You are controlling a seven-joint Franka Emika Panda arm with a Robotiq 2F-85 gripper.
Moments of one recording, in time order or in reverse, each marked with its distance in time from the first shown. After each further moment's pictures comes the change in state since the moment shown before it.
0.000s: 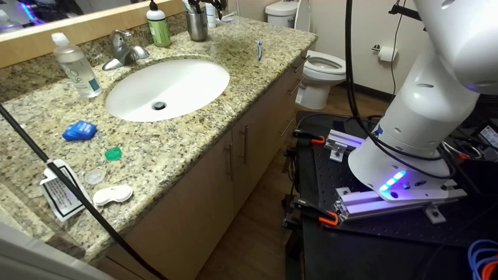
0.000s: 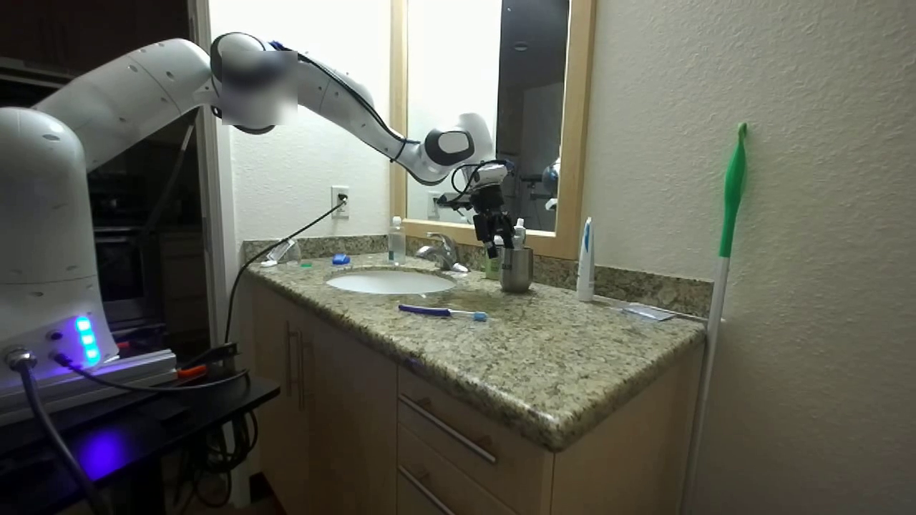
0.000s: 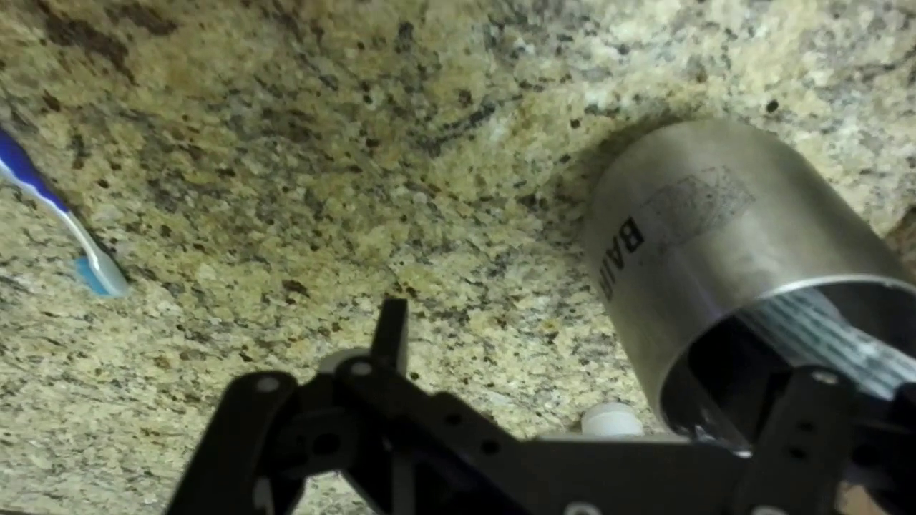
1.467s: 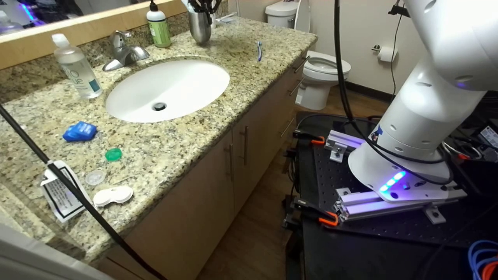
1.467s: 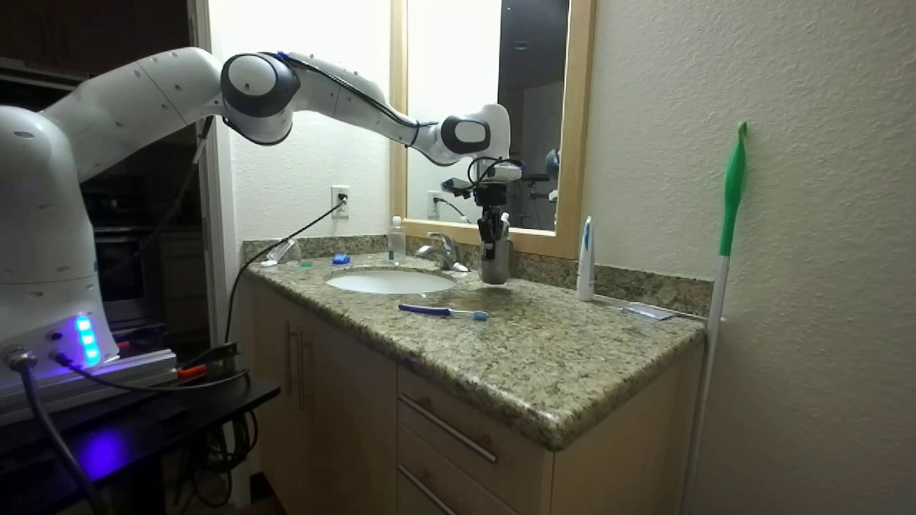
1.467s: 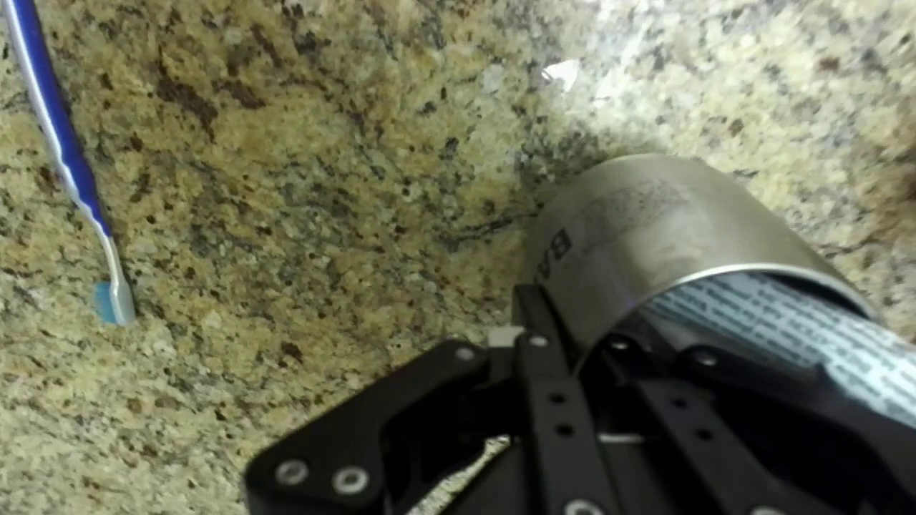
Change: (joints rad) arm -0.187 0.099 0.201 0.326 0.041 -0.377 -0.230
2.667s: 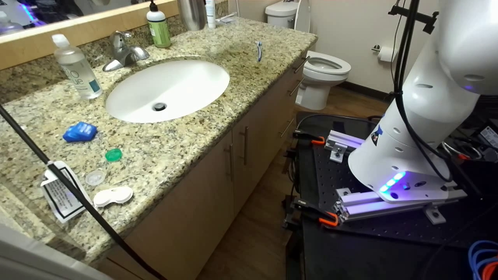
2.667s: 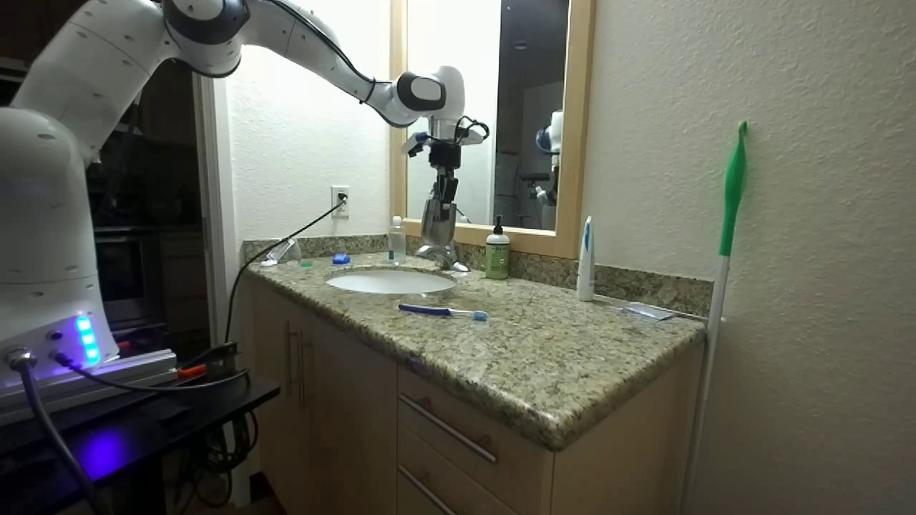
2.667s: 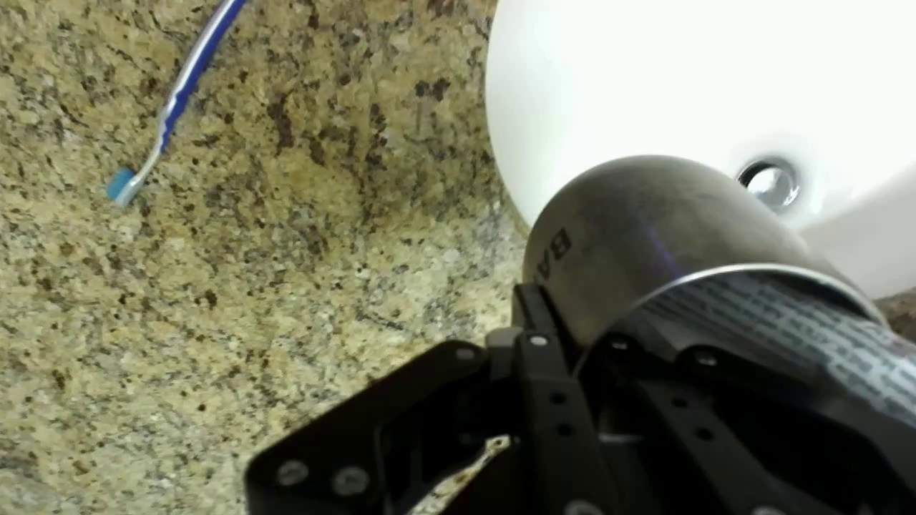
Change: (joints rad) arm 0.164 -0.438 0.022 -0.504 -0.090 0.033 -0.595
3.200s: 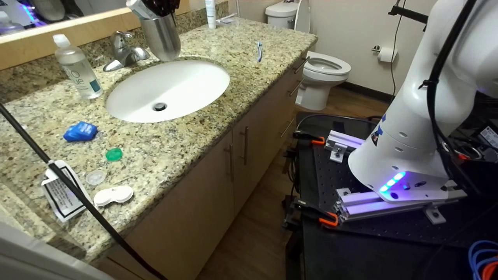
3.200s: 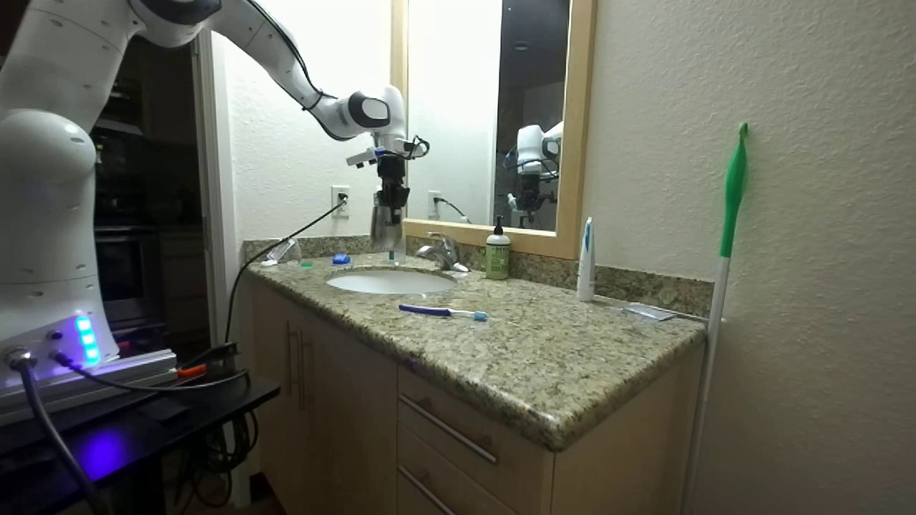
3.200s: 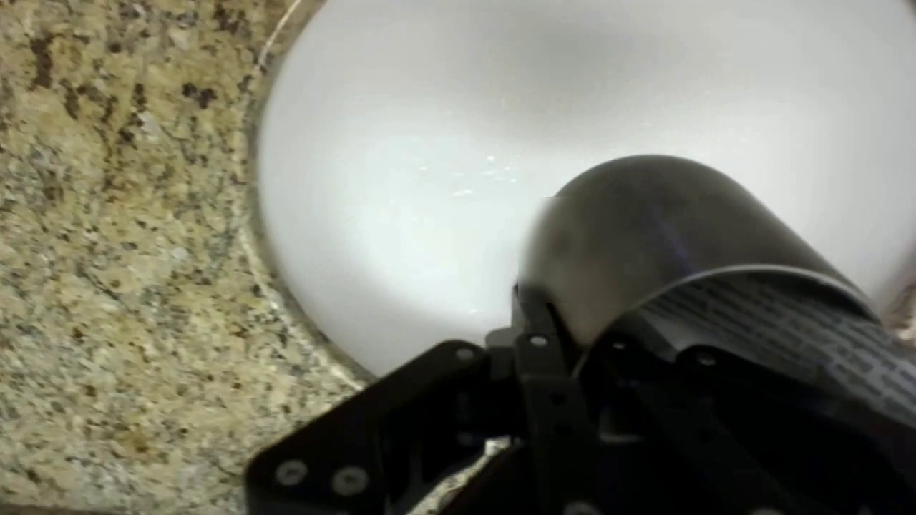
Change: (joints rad) arm 0.235 -0.214 0.076 -0.379 -0.108 0.231 -0.080
